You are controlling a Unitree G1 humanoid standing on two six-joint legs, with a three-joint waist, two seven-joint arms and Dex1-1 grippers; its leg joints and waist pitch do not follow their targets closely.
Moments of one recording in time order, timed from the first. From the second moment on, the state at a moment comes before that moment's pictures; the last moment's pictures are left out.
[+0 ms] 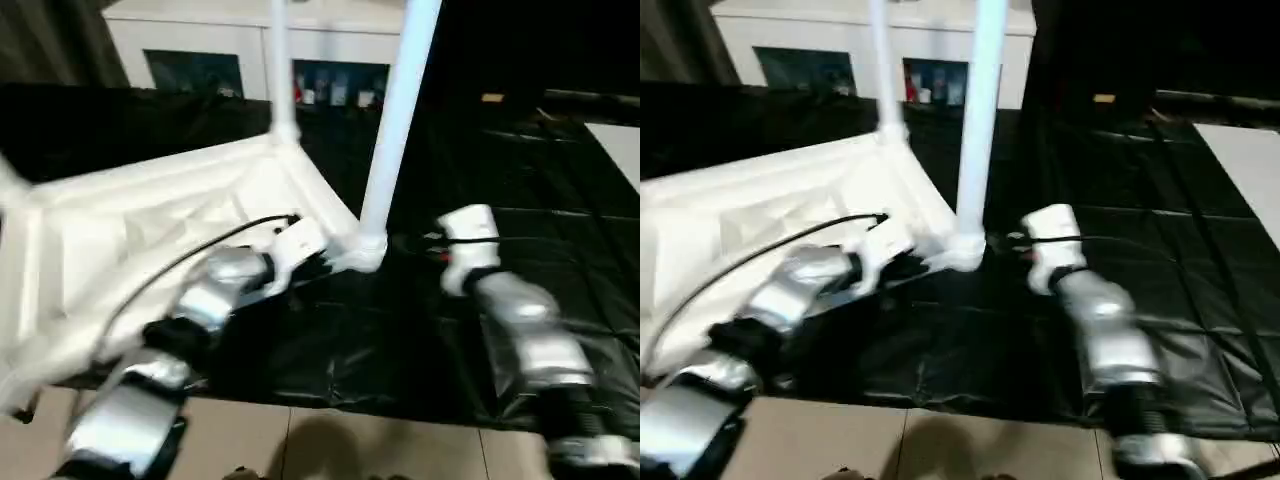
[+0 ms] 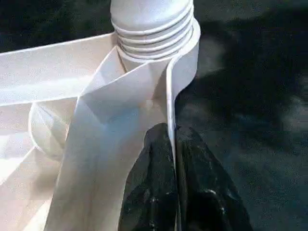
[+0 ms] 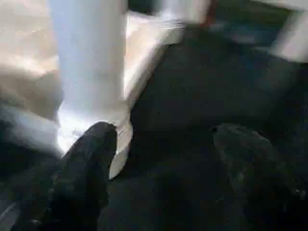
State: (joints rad) left arm -0.68 0.28 -0.29 0.76 0.10 -0.06 -0.95; right arm -0.33 -0.37 0.04 0.31 0.15 0.10 0.64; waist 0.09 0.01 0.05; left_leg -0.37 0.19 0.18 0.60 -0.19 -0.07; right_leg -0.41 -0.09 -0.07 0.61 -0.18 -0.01
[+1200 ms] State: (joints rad) left arm -0.59 0.35 -0.36 0.59 0.03 -0.06 -1.26; right arm -0.27 -0.52 0.20 0.19 0.20 0.11 1.05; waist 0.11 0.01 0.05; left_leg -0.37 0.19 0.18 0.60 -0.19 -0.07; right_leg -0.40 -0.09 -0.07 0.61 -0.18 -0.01
